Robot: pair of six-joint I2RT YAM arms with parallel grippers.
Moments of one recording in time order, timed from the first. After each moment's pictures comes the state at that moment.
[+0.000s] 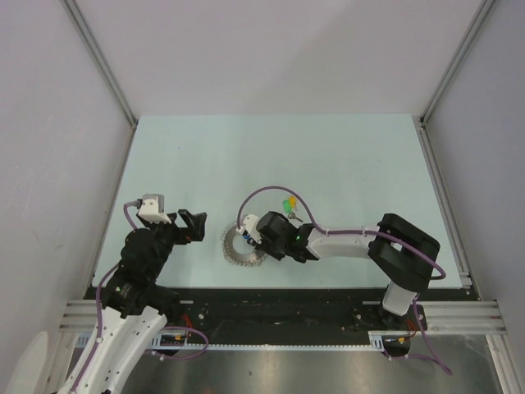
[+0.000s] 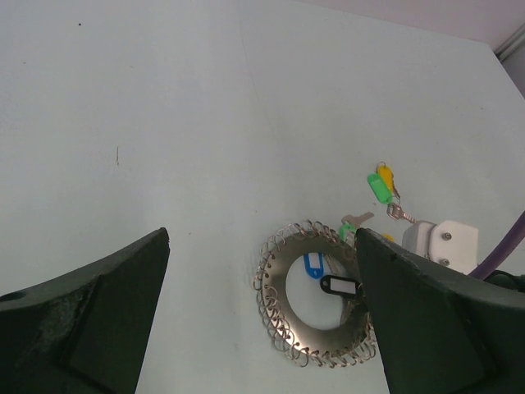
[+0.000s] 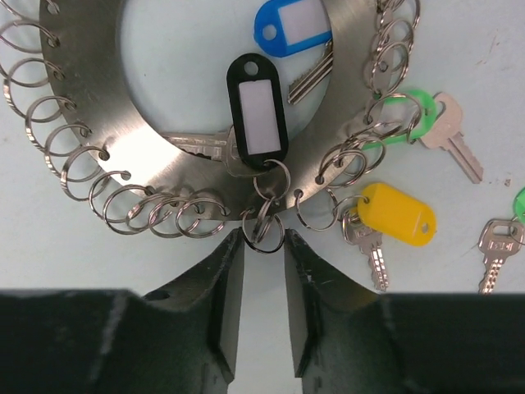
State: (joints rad) left arm -0.37 0.28 0.48 -0.40 -0.14 -0.34; right arm 1.07 1.71 0.93 -0.11 0.10 -0.15
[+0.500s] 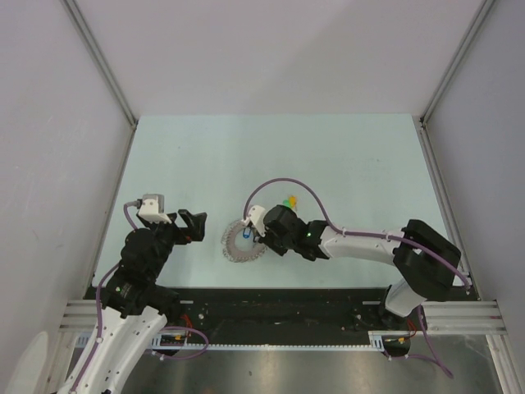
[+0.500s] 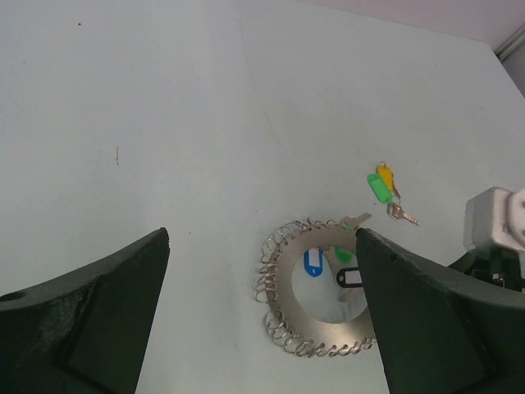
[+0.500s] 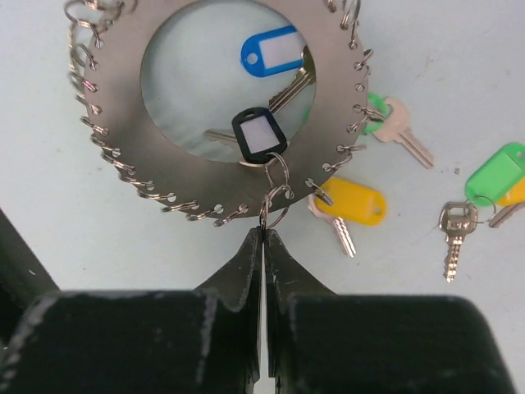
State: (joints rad) left arm -0.37 0.28 0.48 -0.40 -0.14 -0.34; right arm 1.06 1.60 0.92 -0.14 0.09 -0.11
